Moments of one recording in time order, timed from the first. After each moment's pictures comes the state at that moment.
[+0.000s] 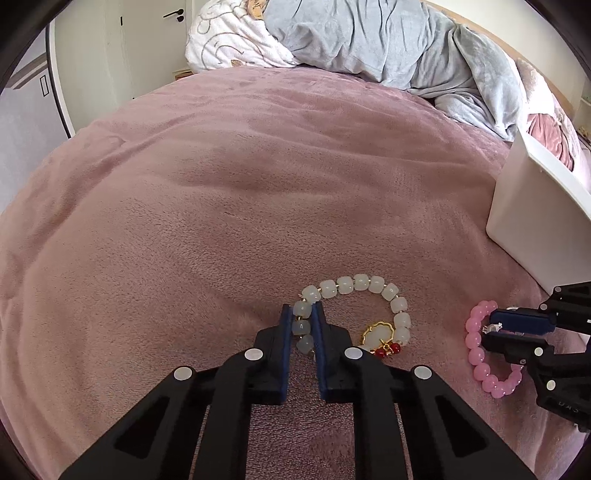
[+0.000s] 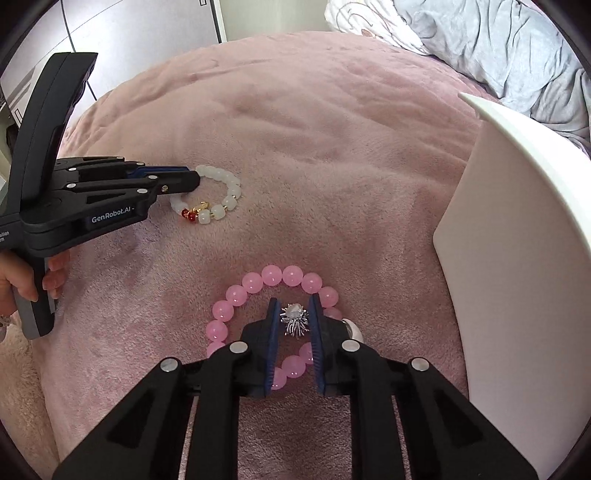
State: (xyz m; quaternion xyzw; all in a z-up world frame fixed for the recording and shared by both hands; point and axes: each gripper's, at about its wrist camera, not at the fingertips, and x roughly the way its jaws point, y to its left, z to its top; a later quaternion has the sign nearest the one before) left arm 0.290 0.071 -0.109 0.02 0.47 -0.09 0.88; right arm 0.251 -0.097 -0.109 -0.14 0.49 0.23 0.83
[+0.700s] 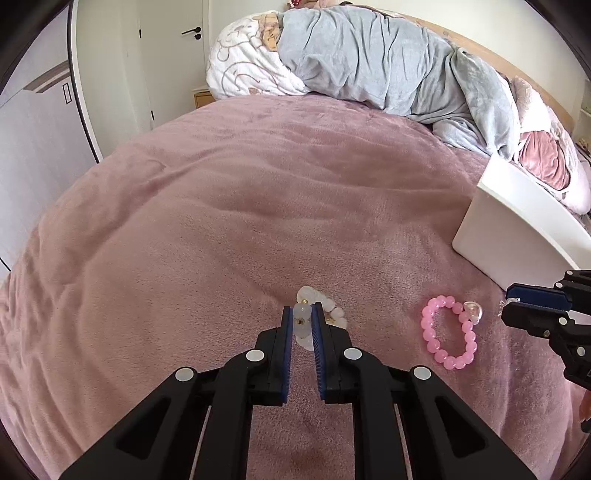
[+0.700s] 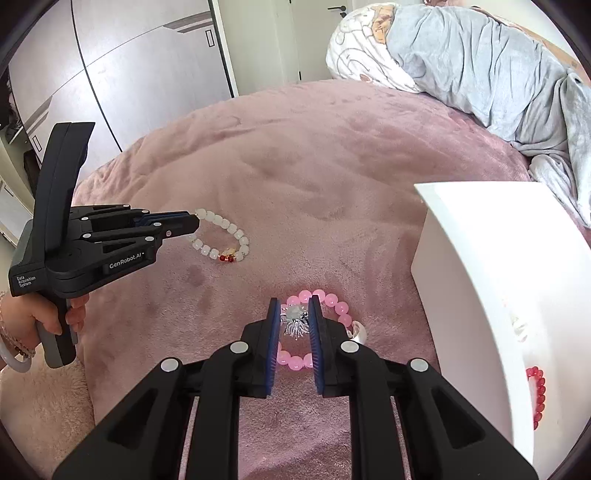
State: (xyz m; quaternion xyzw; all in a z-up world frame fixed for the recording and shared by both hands) left arm 0.231 0.078 -0.044 0.01 0.44 -0.06 0.90; right arm 0.210 -0.116 -0.027 -0.08 0.43 0.26 0.86
